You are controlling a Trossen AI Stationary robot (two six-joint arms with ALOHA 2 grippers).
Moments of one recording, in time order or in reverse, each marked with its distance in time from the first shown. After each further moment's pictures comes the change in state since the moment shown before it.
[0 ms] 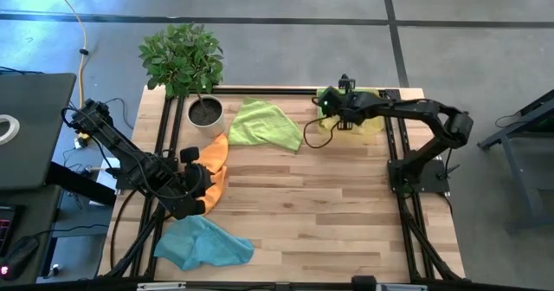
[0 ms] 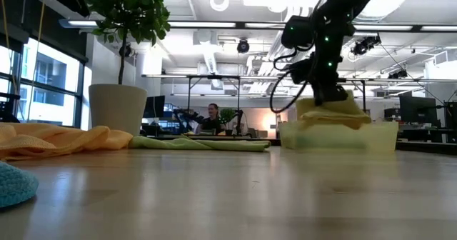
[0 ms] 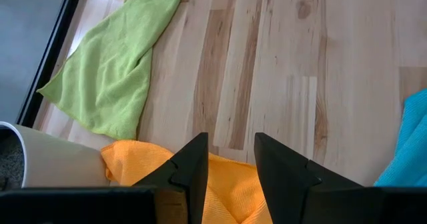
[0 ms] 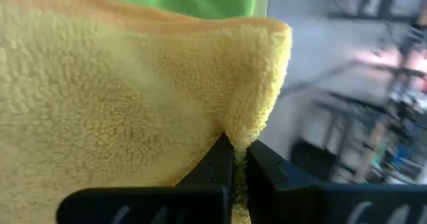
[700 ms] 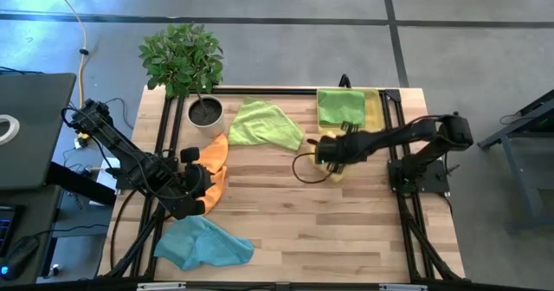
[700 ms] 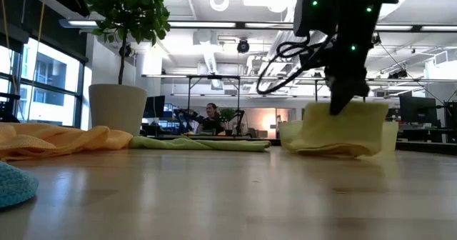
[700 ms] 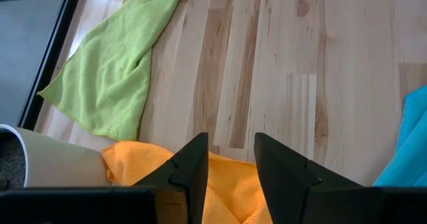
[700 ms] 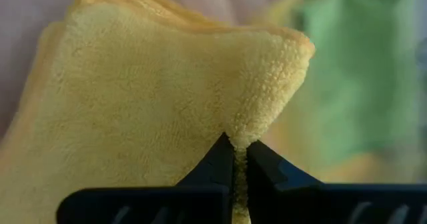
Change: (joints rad) left arm 0.000 0.000 0.000 0.000 0.003 0.016; right arm 0.495 0.001 -0.055 -0.268 -0.133 0.943
